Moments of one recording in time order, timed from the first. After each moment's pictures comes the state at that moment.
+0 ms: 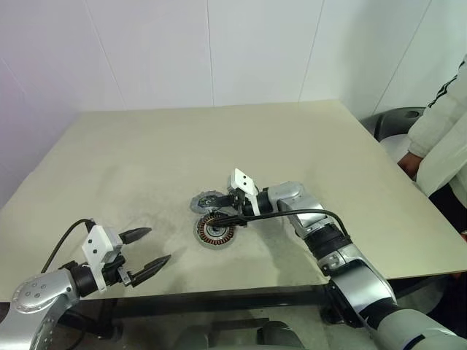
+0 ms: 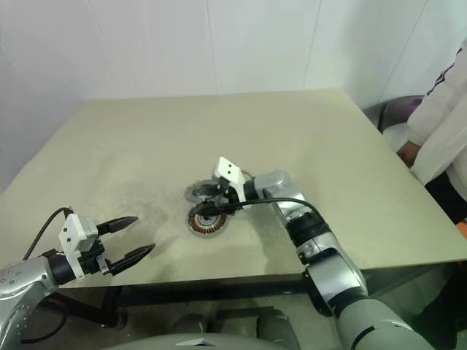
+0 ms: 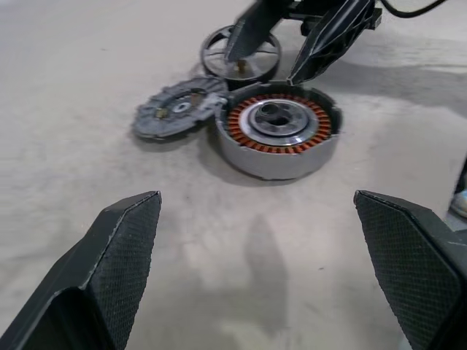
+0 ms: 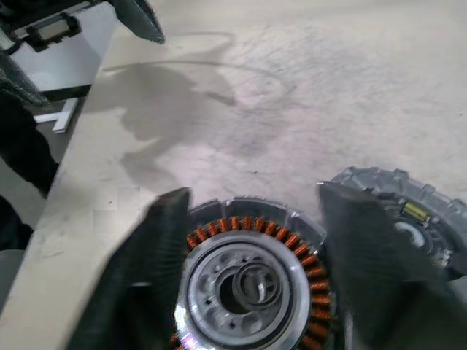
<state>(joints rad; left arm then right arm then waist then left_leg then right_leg) 0.36 0.67 0.30 -0.38 -0.48 0.22 -0.94 -0.77 -0.19 0.33 0.54 0.13 0.29 1.18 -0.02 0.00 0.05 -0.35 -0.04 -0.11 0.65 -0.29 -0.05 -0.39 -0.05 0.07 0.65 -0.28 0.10</state>
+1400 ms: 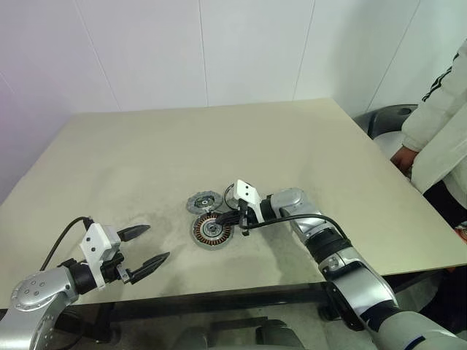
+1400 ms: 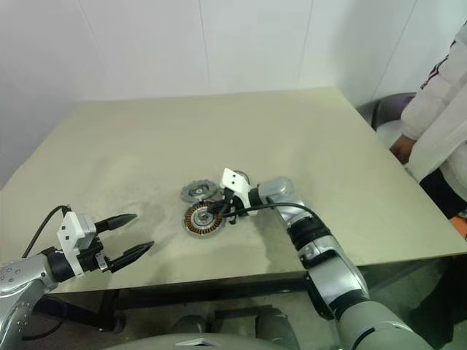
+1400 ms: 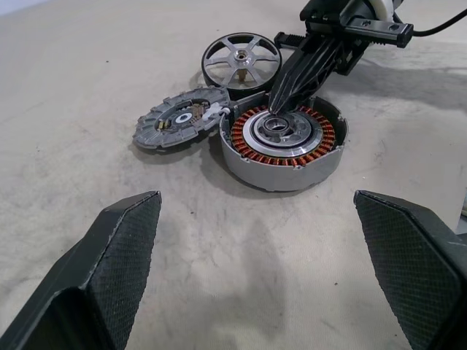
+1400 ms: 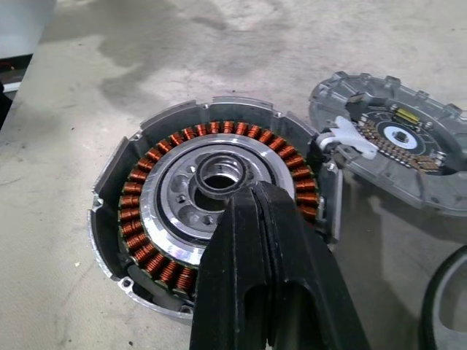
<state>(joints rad) 0.34 0.66 0.30 -0.36 -0.48 0.21 -0.94 -0.74 -0.22 0.33 0.61 0.05 0.21 1.20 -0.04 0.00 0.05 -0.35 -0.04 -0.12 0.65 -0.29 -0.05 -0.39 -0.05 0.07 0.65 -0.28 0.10</state>
